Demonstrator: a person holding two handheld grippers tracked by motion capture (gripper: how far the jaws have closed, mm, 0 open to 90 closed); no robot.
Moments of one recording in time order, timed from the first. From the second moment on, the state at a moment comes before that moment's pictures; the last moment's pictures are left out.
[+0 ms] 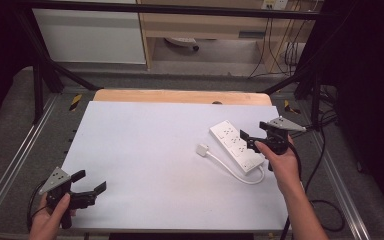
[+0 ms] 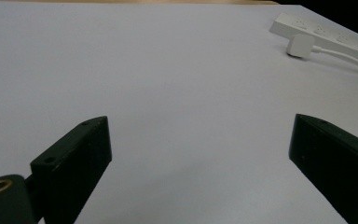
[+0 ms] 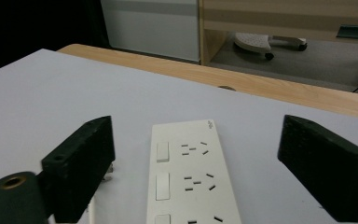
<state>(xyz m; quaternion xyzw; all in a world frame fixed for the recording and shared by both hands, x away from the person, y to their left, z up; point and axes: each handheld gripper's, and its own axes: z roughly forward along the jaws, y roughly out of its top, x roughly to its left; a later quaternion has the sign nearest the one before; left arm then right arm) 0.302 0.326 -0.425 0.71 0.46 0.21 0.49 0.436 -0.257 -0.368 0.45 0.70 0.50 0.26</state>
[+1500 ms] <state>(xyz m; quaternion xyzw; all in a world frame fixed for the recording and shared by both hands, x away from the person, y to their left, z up) 0.300 0.326 -0.423 0.71 0.45 0.21 0.49 0.471 -0.226 -0.382 0.45 0.70 0.49 0.25</state>
